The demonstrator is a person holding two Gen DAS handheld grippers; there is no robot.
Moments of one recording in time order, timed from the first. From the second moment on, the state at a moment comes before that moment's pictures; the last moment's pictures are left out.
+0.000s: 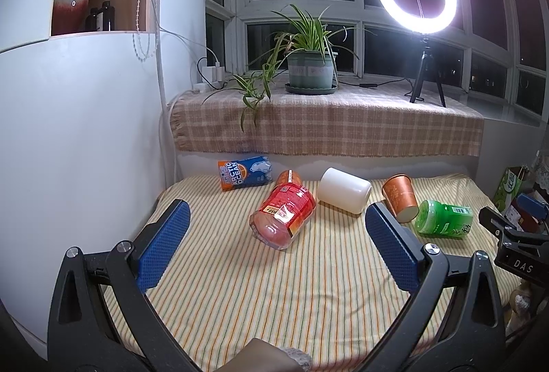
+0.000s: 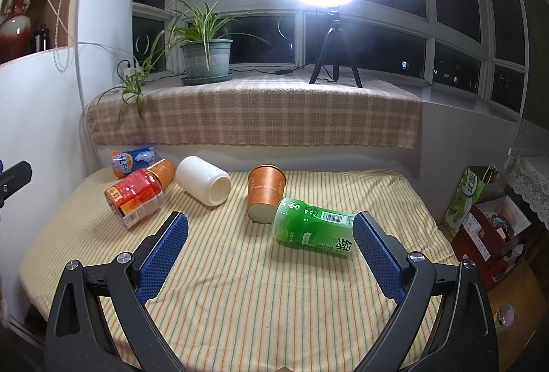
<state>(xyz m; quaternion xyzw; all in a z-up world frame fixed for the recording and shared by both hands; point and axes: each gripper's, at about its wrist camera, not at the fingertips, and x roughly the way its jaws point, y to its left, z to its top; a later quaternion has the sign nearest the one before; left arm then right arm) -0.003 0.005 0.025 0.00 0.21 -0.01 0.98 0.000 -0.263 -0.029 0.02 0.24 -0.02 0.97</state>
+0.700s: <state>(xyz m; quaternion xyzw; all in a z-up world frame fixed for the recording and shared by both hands) -0.002 0.004 0.029 0.01 0.21 -0.01 0.98 0.000 -0.265 -0.030 0.02 0.24 -0.02 0.97</state>
